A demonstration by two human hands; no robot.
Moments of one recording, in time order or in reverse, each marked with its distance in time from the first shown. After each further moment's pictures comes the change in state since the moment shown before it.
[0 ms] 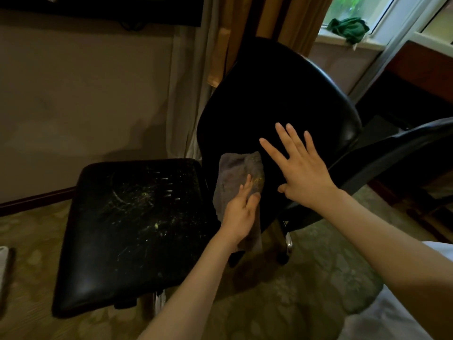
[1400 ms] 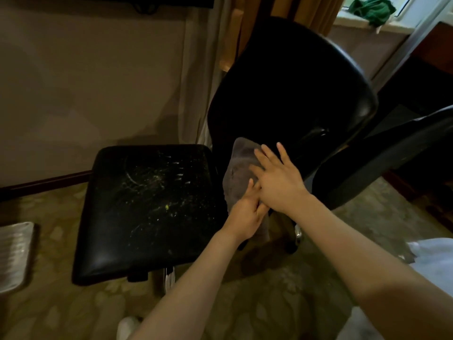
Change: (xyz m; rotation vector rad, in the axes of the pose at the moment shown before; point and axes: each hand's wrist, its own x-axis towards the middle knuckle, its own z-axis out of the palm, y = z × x) left_hand -0.031 -0.015 0.006 0.235 -0.135 0.105; right_hand -0.012 -0.061 0.010 0.041 -0.251 -0.112
